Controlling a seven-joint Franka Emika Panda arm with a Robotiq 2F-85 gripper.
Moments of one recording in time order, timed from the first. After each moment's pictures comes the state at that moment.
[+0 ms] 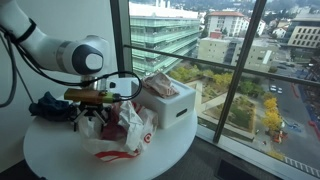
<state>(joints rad) 0.11 0.02 0.01 -2.47 0.05 2.15 -0.46</state>
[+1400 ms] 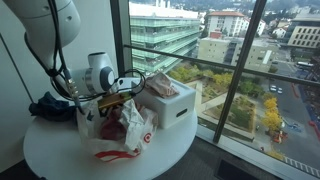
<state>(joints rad) 0.09 0.40 0.02 -2.25 -0.33 2.73 -0.37</state>
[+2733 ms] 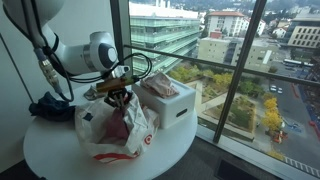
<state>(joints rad) 0.07 0.20 0.02 -2.24 -0.34 2.39 -0.29</state>
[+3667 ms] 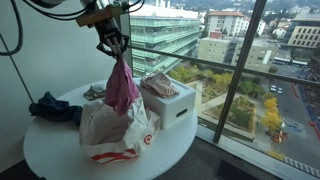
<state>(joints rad) 0.07 -0.11 0.06 -2.03 -0.38 1.97 -0.24</state>
